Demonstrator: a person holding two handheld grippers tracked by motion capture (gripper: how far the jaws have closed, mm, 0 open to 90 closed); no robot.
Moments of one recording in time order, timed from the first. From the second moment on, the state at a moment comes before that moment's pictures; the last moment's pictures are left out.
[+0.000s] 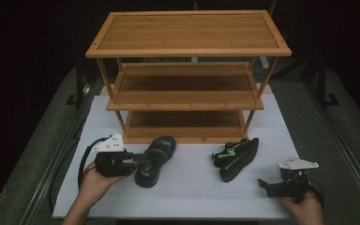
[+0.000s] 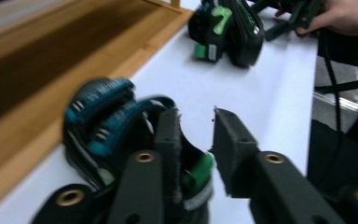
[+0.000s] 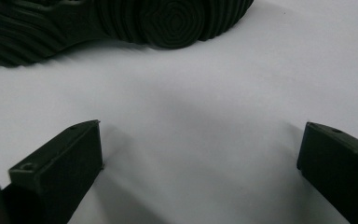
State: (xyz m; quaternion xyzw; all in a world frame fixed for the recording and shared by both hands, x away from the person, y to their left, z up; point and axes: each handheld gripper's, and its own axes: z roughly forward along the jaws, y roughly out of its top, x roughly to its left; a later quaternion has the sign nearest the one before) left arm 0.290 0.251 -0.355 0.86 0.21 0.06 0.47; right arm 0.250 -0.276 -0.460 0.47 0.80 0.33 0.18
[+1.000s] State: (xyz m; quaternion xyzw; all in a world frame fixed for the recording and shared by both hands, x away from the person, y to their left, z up) left arm 0.356 0.228 -0.394 0.88 0.17 0.01 0.44; right arm 0.250 -0.276 -0.460 0.47 0.80 0.33 0.18
